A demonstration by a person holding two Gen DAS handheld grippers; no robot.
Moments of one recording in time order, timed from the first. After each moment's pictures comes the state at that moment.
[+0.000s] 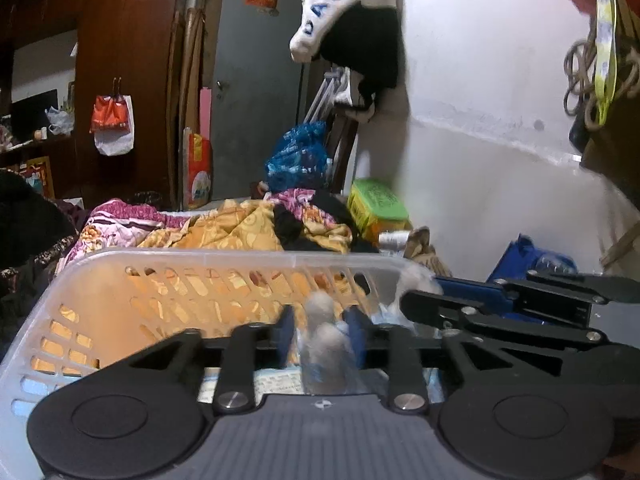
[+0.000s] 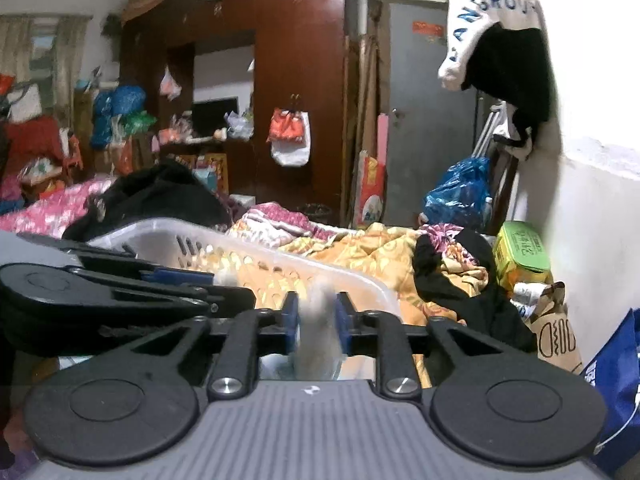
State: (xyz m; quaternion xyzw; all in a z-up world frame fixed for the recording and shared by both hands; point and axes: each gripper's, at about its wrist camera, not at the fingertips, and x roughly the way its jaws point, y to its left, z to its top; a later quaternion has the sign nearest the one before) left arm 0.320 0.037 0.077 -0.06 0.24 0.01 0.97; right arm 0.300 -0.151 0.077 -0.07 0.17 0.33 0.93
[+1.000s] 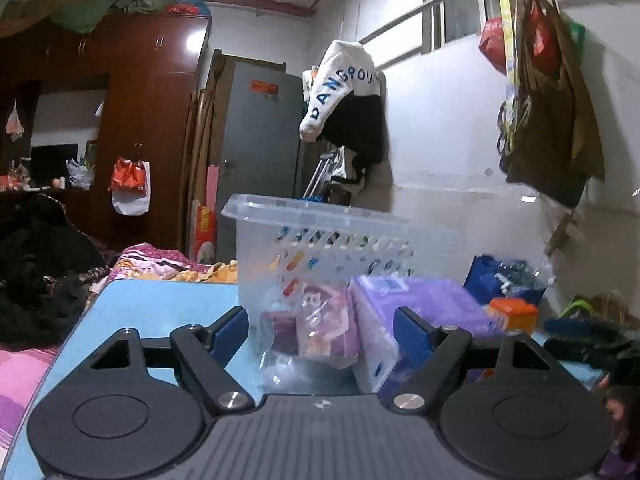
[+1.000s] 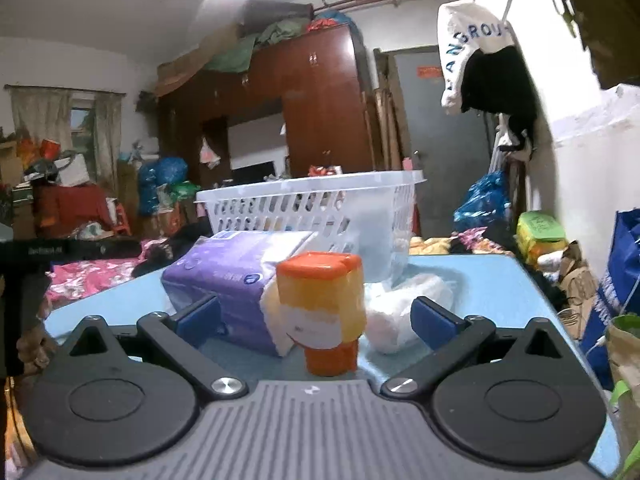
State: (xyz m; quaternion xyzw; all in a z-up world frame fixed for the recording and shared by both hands) left arm 0.061 0.091 -0.007 -0.05 0.10 -0.01 0.99; right arm 0.114 -0.262 -0.027 0.02 0.09 0.39 0.92
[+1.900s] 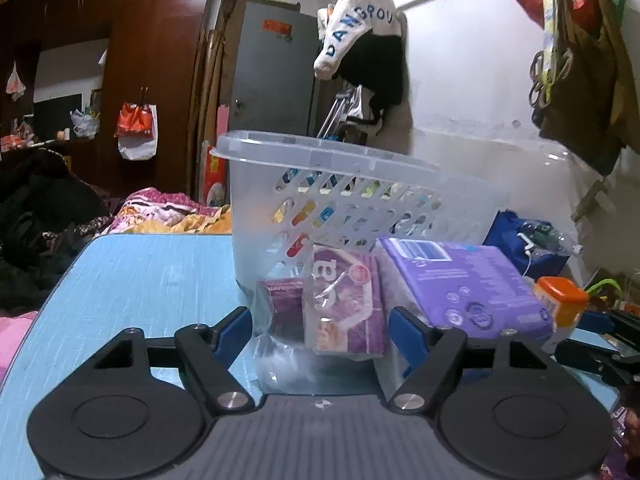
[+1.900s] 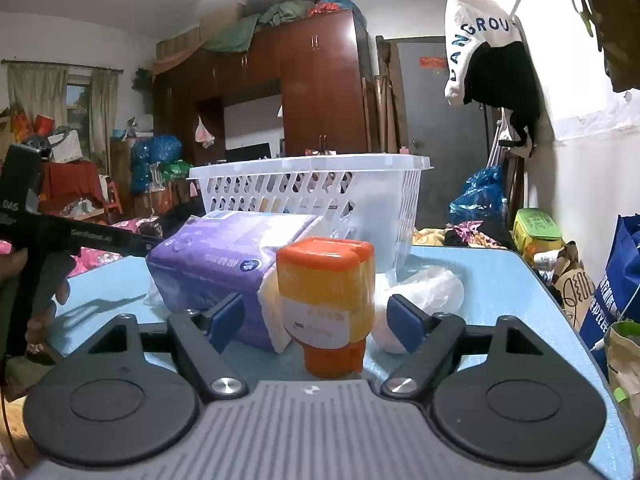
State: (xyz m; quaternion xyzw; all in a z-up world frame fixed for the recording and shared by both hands) left arm 0.111 0.094 -0.020 -0.07 0.20 0.01 0.98; right arm 0.118 -0.242 -0.042 -0.01 0.12 0.38 0.92
